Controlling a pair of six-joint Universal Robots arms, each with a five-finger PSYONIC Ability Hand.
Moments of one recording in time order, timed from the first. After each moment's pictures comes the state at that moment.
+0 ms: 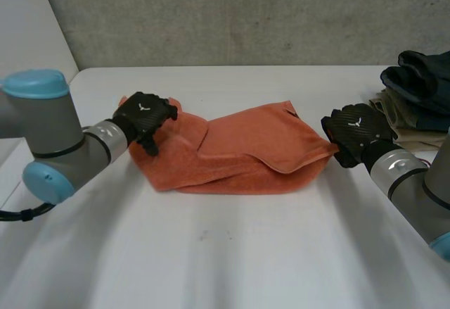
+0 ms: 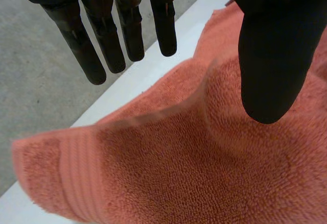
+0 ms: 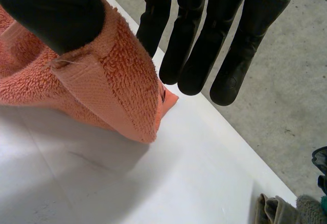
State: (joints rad) left arm 4.43 -2.24 -1.21 3.18 -1.21 3.66; right arm 1.79 -1.20 1.71 -0.33 1.25 2.62; left_hand 0.44 0.44 0.45 0.45 0.28; right_hand 0.99 1.18 1.18 1.19 0.99
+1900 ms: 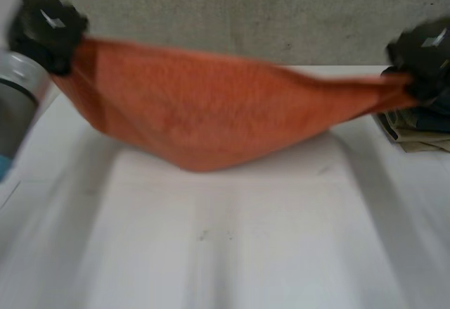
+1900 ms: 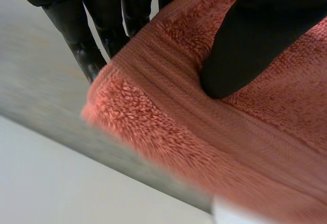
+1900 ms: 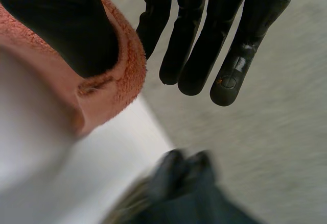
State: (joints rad) left arm 4.51 -1.73 -1.40 3.32 -1.49 3.92; right arm 1.66 -1.46 1.34 0.23 1.26 2.45; left_hand 1.16 1.20 1.19 1.20 0.96; right_hand 0.99 1.18 1.18 1.19 0.99
